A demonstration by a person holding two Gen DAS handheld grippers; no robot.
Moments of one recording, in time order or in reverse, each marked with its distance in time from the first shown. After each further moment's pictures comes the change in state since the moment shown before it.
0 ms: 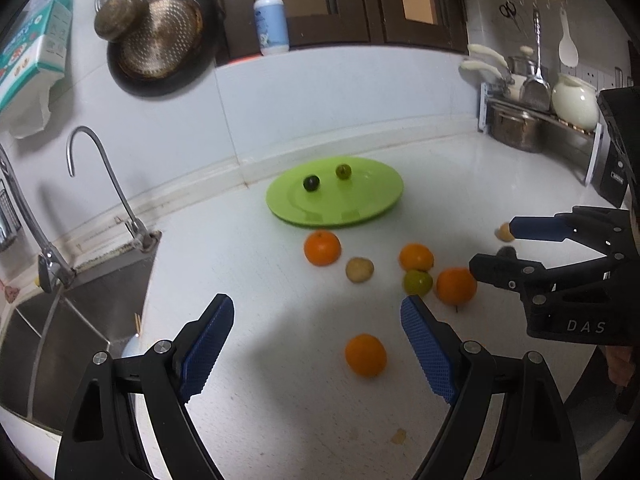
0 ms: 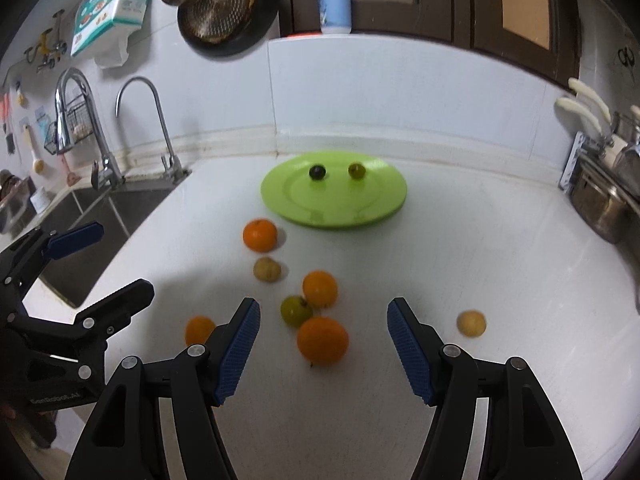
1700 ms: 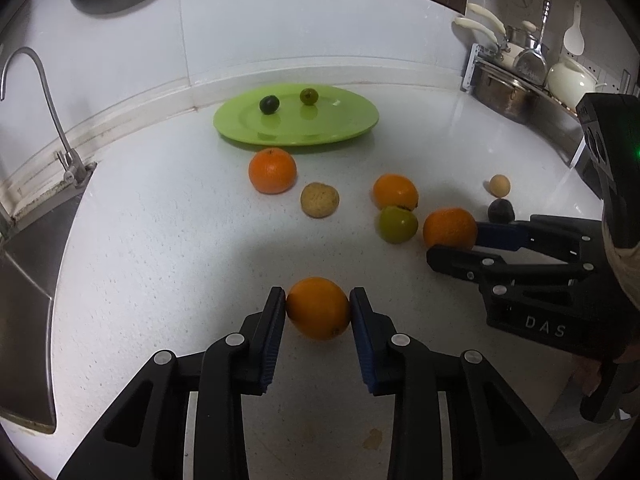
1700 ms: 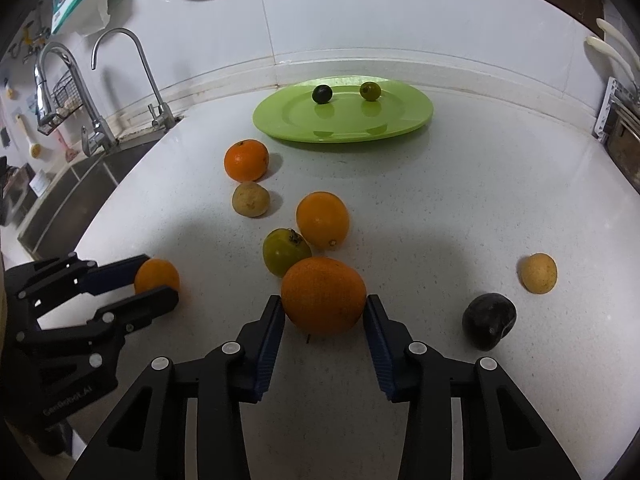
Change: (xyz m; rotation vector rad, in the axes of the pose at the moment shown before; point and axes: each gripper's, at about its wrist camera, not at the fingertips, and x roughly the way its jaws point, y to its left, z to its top) left arm 0.058 -0.008 -0.024 -0.071 0.195 -0.175; right arm 0.061 -0.008 -0.027 0.039 0.154 0.064
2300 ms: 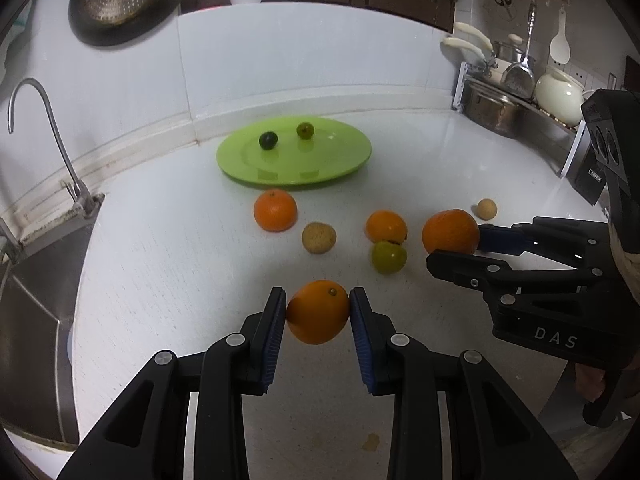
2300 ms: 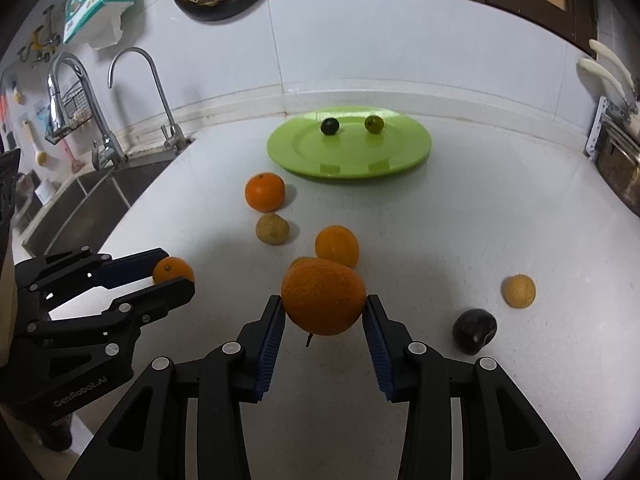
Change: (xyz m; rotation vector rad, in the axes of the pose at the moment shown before) left arm -0.024 0.000 0.014 0.034 -0.082 0.002; right arm -0.030 0.013 0.011 -0.010 -0.078 -0.006
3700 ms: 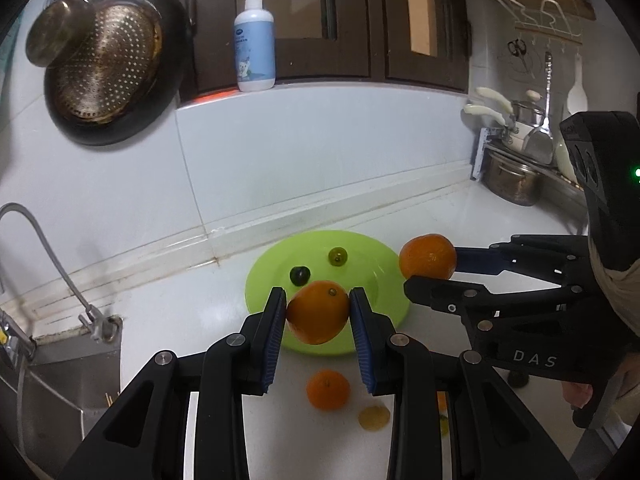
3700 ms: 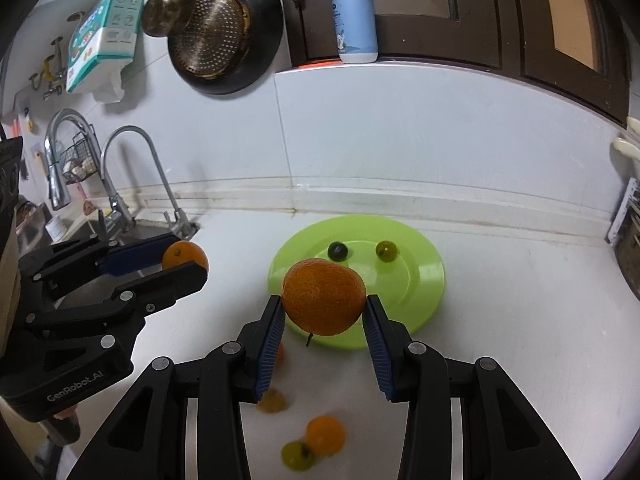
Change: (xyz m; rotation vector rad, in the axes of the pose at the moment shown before) left arm 0.018 0.041 0.135 0.041 -0.167 0.029; right arm 0.019 -0.012 0.135 -0.058 -0.139 0.061
